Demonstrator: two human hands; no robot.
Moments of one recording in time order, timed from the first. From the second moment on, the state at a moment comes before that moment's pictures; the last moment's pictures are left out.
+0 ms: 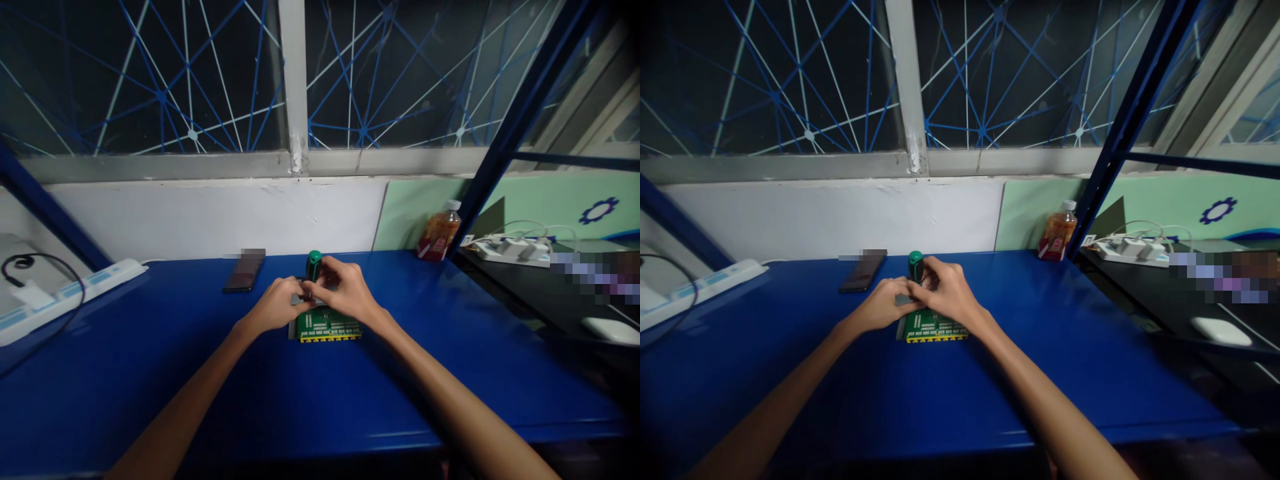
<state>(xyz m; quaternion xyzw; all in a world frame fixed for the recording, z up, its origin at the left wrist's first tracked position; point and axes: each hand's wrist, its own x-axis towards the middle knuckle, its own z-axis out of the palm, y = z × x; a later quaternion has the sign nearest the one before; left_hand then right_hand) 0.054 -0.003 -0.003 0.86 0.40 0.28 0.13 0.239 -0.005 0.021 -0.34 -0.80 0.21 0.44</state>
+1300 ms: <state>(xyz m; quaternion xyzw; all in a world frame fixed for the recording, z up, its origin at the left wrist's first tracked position) 0.053 -0.006 0.004 0.84 0.42 0.26 0.22 0.234 -0.011 0.022 -0.33 -0.82 0.18 0.42</state>
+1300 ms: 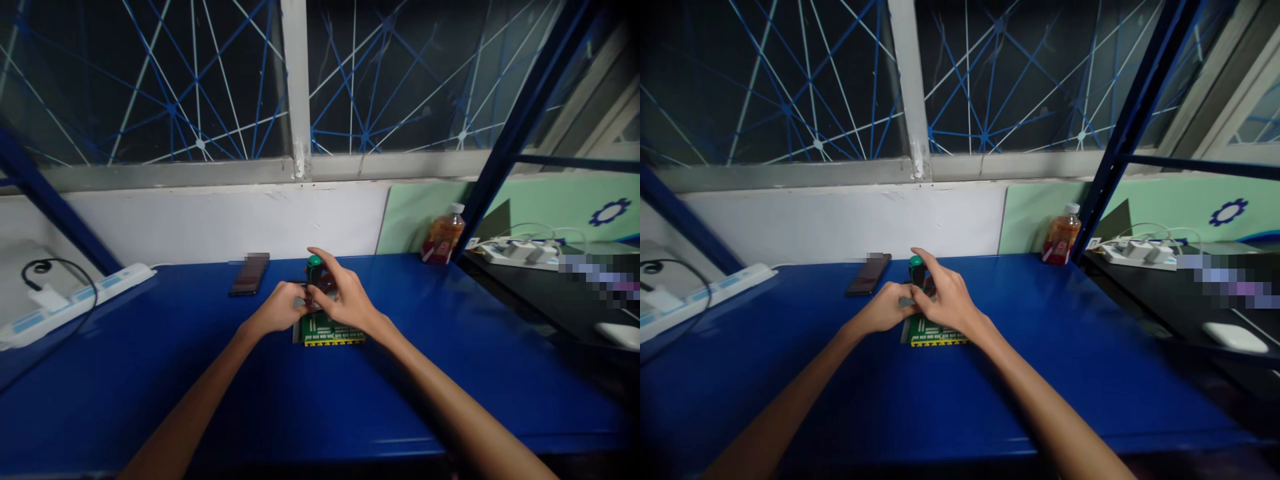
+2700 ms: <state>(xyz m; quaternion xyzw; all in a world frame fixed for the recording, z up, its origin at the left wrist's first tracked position) 0.048 -0.004 0.004 0.85 0.41 0.28 0.19 0.237 -0.012 0.021 -0.34 -0.83 0.14 0.42</state>
